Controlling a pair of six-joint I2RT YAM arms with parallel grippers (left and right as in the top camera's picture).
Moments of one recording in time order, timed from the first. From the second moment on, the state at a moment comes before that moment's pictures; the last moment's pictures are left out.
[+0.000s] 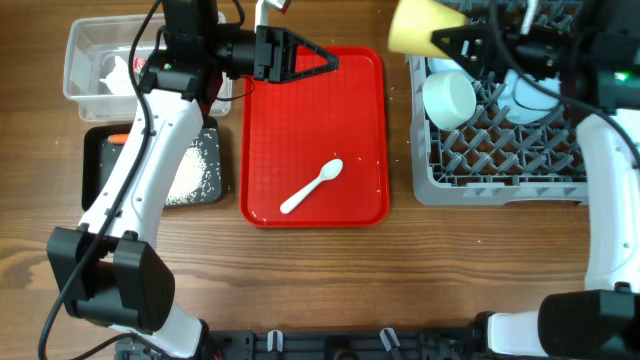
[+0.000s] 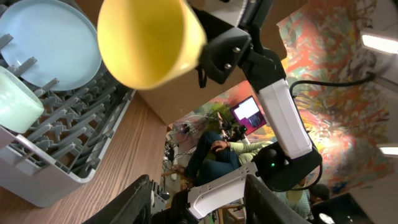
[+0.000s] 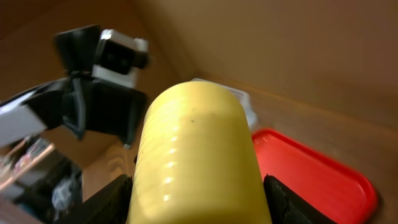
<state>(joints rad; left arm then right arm) -0.20 1.75 1.56 -0.12 1.52 -0.69 -0.14 1.59 1.63 -0.64 -1.15 -0.04</state>
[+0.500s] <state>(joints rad) -0.20 1.75 1.57 -0.44 1.33 -0.44 -0.24 1.59 1.63 -1.33 -0.41 0.04</state>
